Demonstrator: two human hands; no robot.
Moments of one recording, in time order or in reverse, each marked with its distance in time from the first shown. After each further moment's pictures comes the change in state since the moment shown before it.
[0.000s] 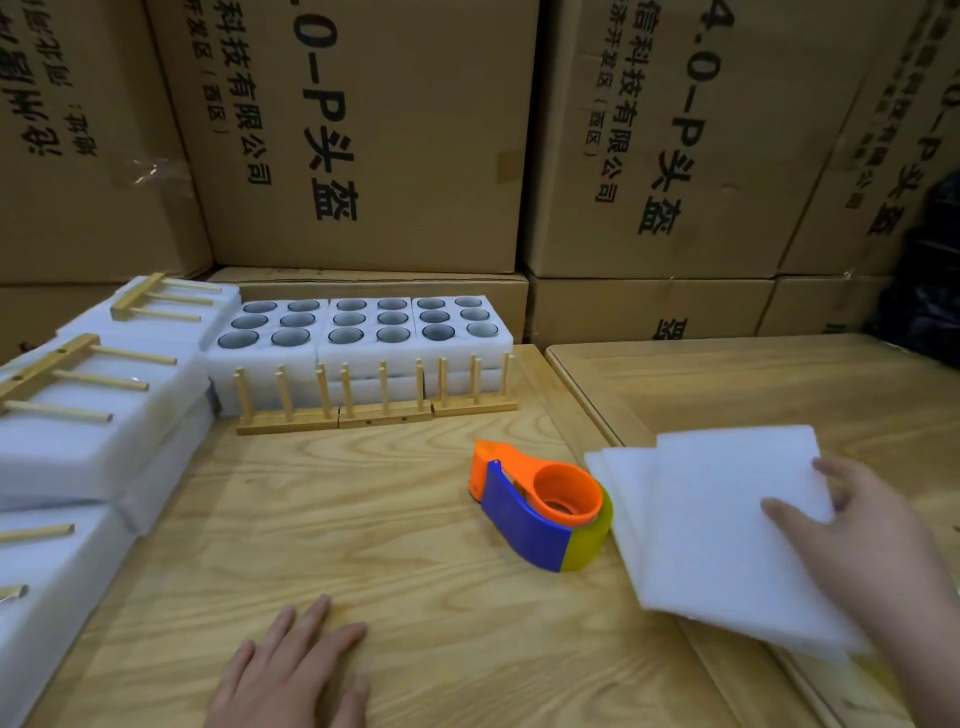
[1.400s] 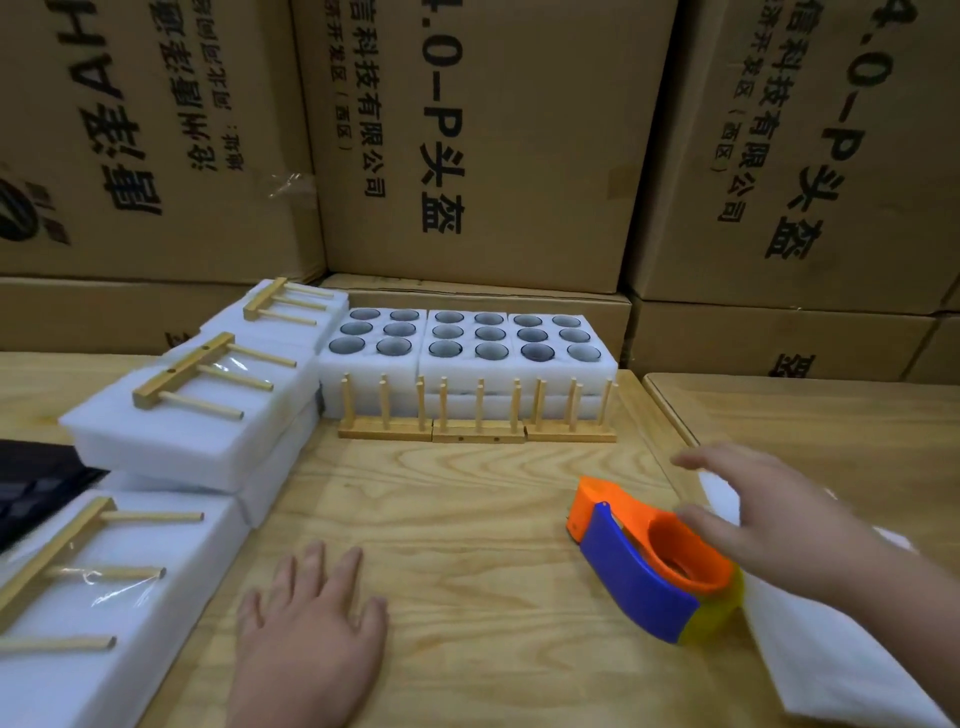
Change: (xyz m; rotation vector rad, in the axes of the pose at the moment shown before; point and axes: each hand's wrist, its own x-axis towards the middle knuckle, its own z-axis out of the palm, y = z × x) left_hand 0.084 -0.083 -0.009 -0.350 0.186 -0.248; right_hand 0.018 -0.130 0.078 -0.202 -0.423 -0.880
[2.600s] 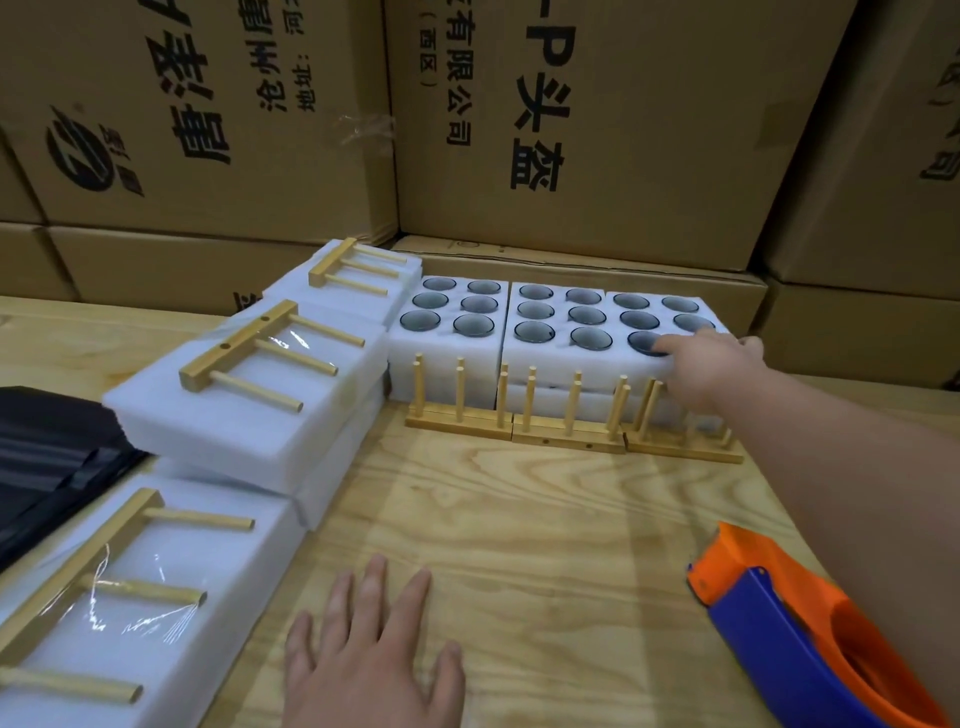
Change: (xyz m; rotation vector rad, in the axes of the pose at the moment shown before) left_hand -0.018 0.012 0.007 0.285 0.112 -0.074; right_hand 0.281 -0.040 0.085 -0.336 -0.207 0.261
